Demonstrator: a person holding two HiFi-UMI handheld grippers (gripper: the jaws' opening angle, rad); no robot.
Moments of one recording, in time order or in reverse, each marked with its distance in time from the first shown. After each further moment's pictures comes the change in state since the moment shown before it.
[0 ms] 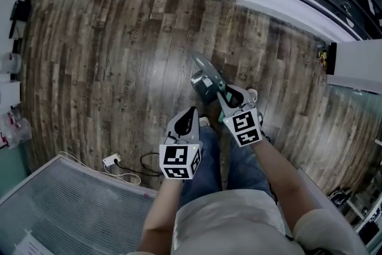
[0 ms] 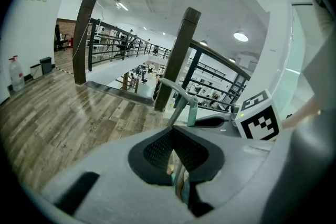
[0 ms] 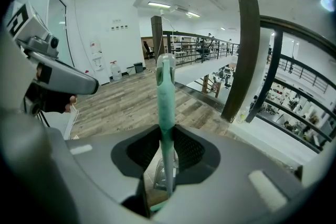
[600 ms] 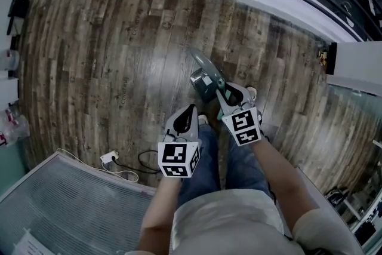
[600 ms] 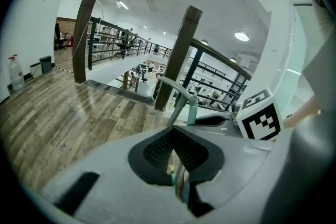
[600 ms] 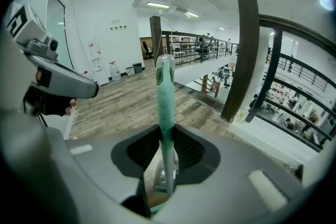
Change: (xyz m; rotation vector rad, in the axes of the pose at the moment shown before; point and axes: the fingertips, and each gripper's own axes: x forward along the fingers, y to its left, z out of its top) left arm 0.010 0.005 0.000 -0.007 0.010 0.000; right arm 0.008 -0.005 0.003 0.008 -0.001 -0.006
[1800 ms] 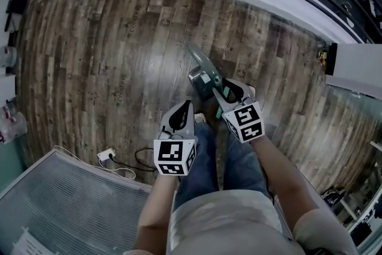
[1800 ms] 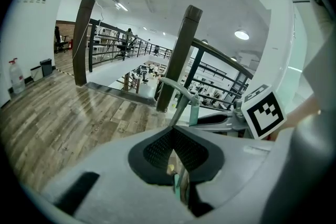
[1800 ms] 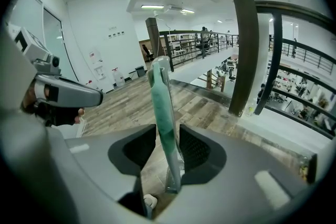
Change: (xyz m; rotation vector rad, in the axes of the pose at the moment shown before) left arm 0.010 0.010 0.009 0.020 -0.008 0.018; right arm 0.008 -0.004 0.005 0.090 0.010 0.090
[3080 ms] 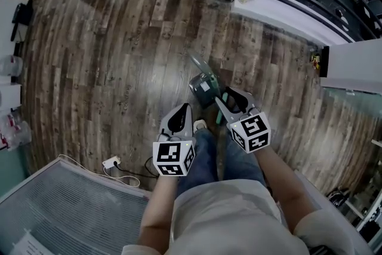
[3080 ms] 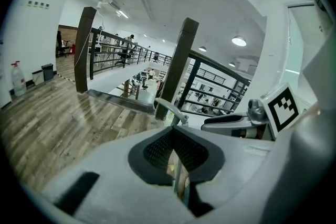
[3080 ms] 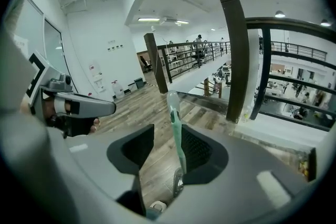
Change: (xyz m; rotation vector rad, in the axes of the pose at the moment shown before) left arm -0.056 -0.018 0.037 0.004 -0.080 -0.008; right arm -0.085 0.033 0.045 0.051 -0.117 -0.015
